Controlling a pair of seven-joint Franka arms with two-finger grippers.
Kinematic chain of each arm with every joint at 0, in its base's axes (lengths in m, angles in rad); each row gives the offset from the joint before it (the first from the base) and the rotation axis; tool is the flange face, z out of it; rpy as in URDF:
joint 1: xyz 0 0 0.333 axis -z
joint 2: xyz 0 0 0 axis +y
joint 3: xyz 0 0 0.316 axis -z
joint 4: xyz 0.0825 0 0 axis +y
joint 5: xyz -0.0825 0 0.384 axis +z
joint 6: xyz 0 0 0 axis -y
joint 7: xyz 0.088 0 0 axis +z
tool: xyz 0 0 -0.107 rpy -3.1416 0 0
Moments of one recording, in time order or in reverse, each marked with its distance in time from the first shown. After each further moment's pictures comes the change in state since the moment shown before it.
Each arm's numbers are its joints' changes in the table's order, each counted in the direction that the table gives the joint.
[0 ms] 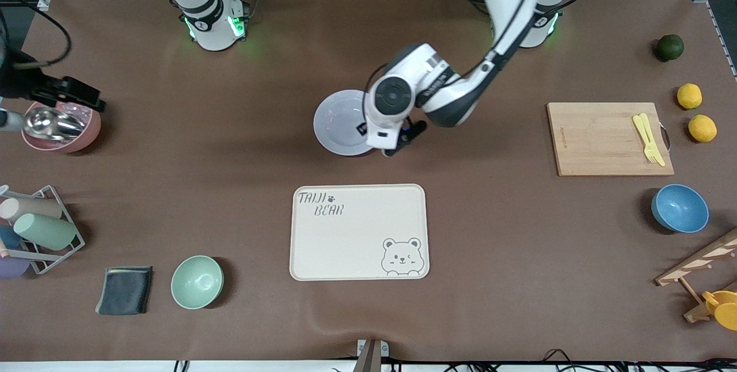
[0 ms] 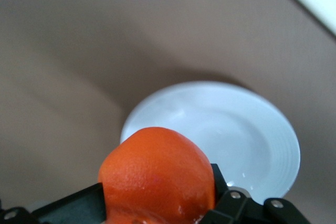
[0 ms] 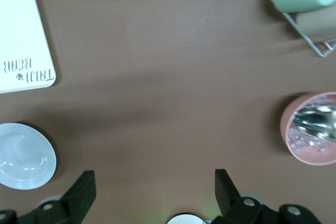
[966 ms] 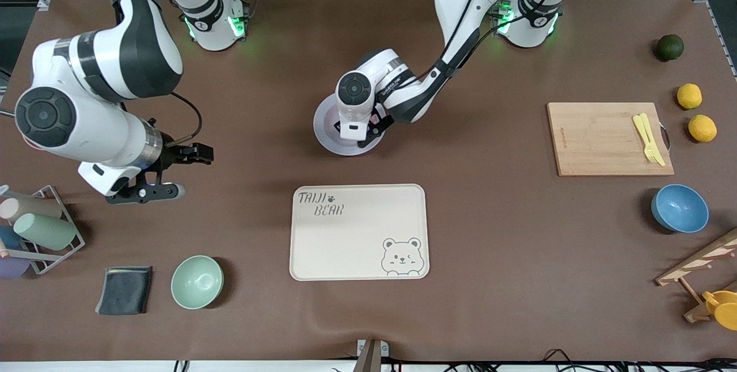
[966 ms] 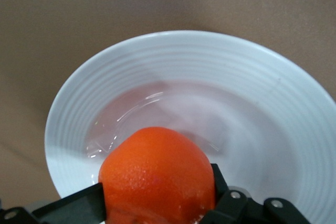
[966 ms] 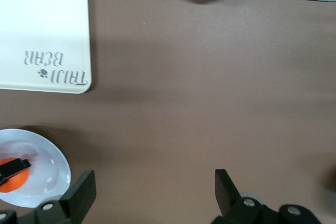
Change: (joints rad) left arm 0.207 0.135 -0.136 -0.017 0.000 0.180 0.069; right arm -0.180 0.285 0.003 -0.090 0.067 0.150 -0.002
